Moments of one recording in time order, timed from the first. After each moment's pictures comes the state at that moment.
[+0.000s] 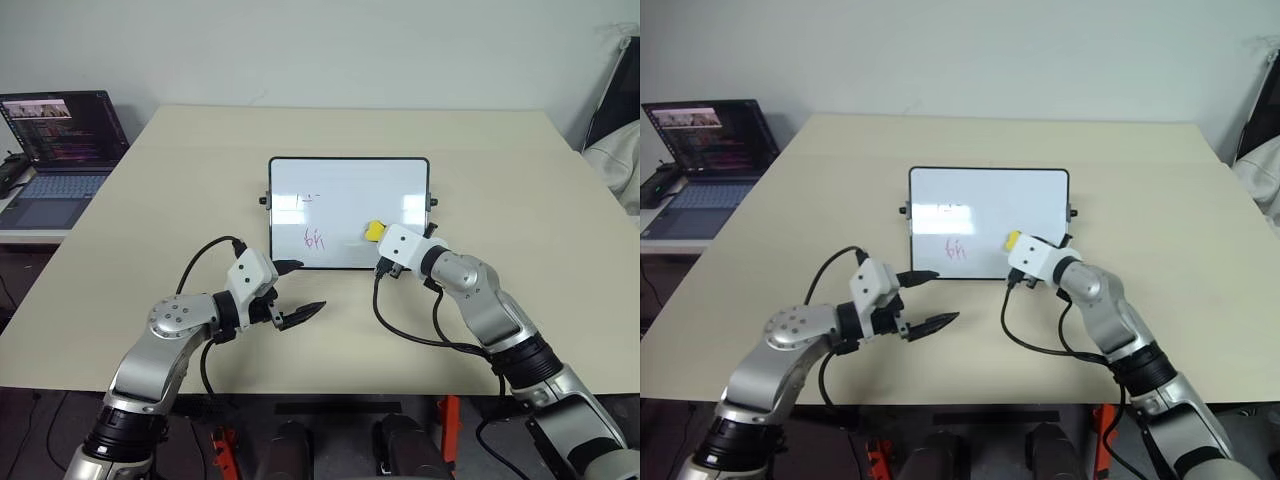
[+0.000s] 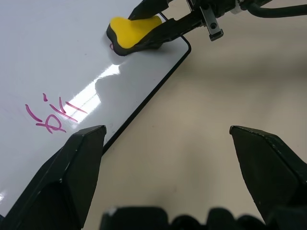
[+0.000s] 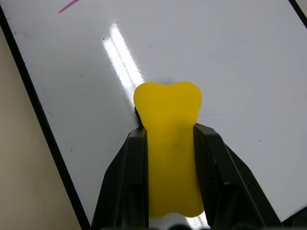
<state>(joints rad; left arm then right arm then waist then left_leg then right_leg) -0.17 0.60 -0.05 -0.27 -0.29 0.35 -0.87 -0.54 -0.43 0.37 0.00 -0.36 0.32 0.54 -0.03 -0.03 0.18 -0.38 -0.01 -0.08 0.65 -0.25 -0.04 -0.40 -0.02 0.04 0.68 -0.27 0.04</state>
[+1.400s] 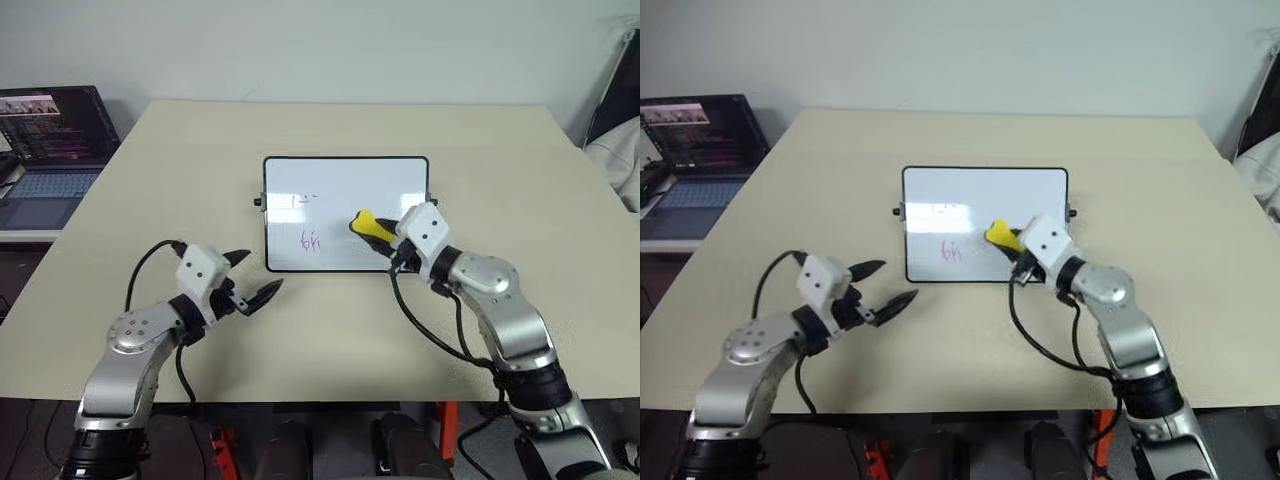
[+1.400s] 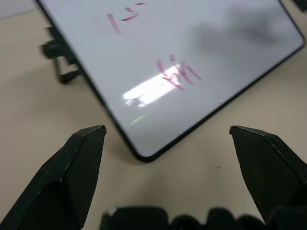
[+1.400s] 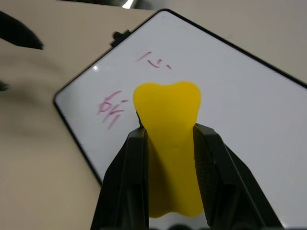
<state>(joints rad) -0.07 0.56 0.17 -0.24 -0.31 0.34 -0.67 -0.38 -0.33 0.16 -0.32 0.04 0.46 0.66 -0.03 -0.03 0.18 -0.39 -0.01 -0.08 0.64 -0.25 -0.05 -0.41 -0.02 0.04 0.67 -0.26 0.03</state>
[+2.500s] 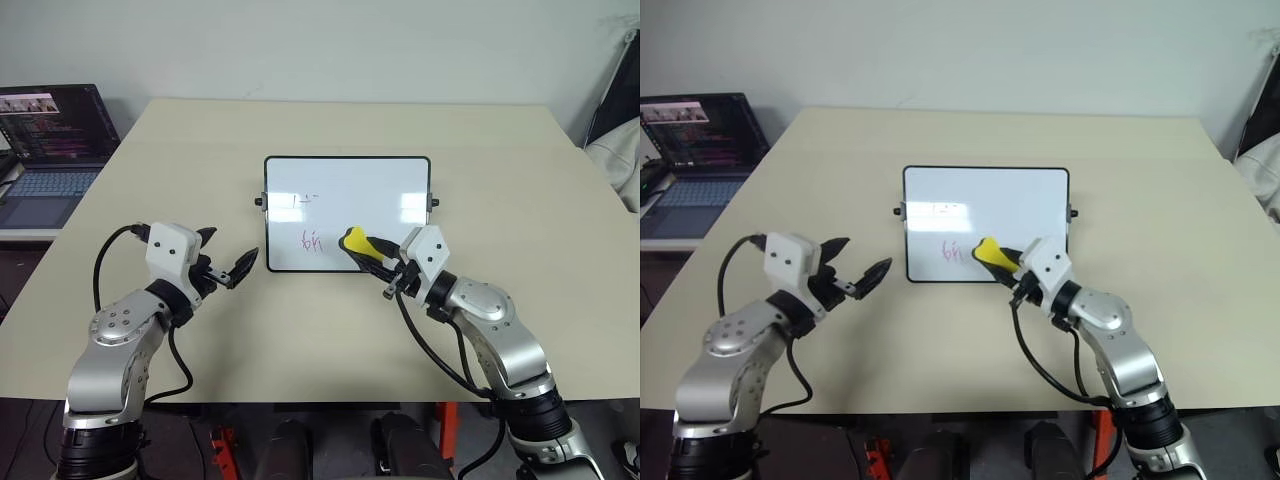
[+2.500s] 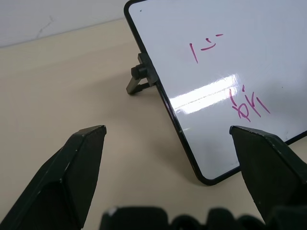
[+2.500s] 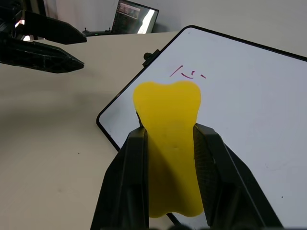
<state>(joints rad) -0.11 0.55 0.24 -0.31 -0.33 0.46 -0.51 -0.30 -0.30 0.19 -0.32 0.14 0.36 0.61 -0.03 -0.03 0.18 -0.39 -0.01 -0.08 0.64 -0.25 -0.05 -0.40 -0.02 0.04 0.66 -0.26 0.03</state>
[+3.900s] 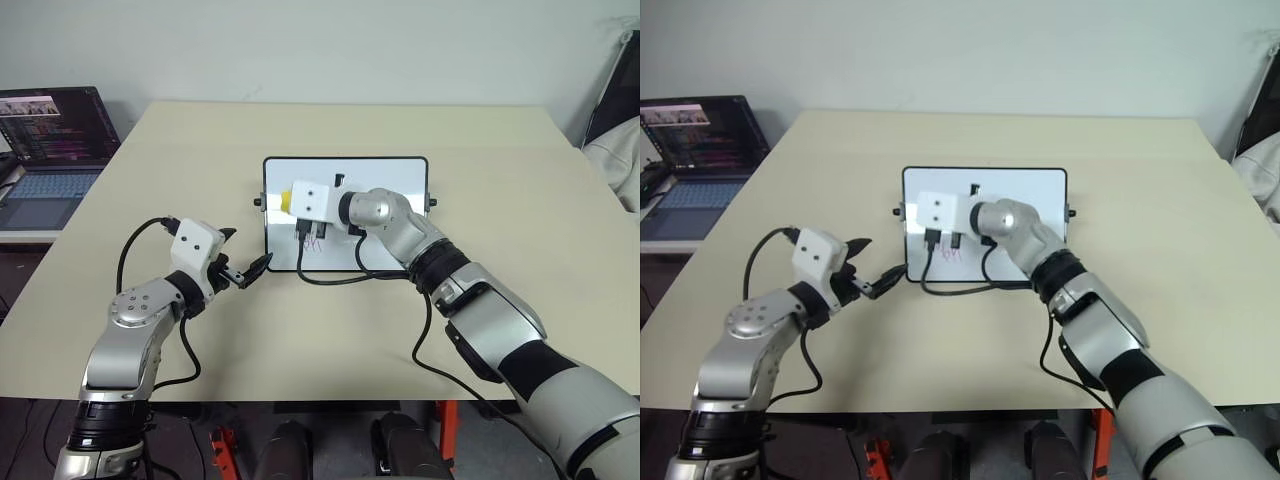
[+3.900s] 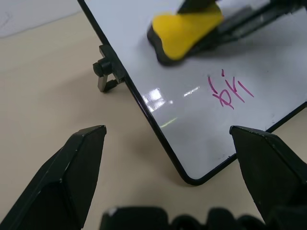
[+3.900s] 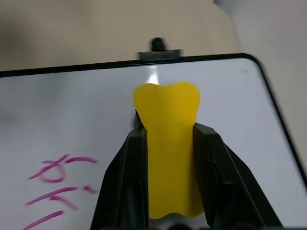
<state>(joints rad) -0.20 0.58 0.14 -0.18 -0.26 0.39 -0.60 -1.21 -0.08 0.53 0.94 -0.37 -0.13 0.60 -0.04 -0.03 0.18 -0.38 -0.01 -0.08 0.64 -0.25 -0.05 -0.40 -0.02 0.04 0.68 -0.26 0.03</state>
